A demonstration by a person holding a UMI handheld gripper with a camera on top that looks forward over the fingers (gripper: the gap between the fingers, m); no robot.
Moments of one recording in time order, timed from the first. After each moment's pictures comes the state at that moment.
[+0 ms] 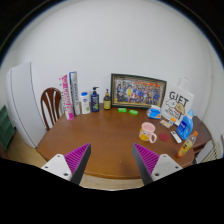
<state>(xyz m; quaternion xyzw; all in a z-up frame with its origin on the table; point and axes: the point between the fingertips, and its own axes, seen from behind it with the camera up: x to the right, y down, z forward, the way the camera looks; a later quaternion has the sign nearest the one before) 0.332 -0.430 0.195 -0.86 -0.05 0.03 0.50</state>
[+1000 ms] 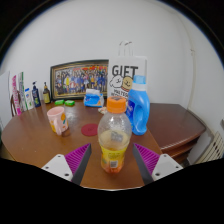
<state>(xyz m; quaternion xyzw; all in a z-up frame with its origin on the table) 0.804 -0.298 -0.010 -0.85 0.03 0.00 0.53</state>
